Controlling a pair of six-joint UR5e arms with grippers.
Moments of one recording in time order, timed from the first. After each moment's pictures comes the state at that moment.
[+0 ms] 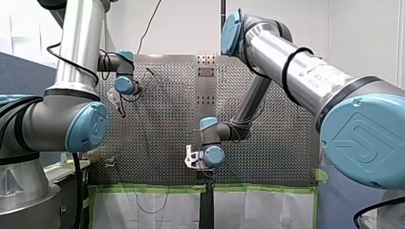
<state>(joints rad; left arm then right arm) 0.07 -1.81 -1.75 -2.66 -1.61 -2.09 2.38 -0.63 1.50 -0.54 1.89 1.65</state>
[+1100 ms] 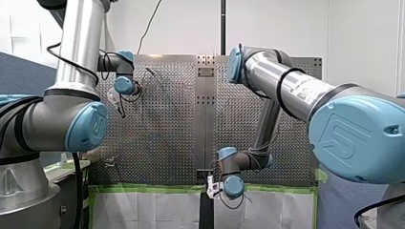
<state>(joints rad) 0.08 -1.81 -1.75 -2.66 -1.61 -2.09 2.25 -0.45 1.57 -0.63 1.90 1.64</state>
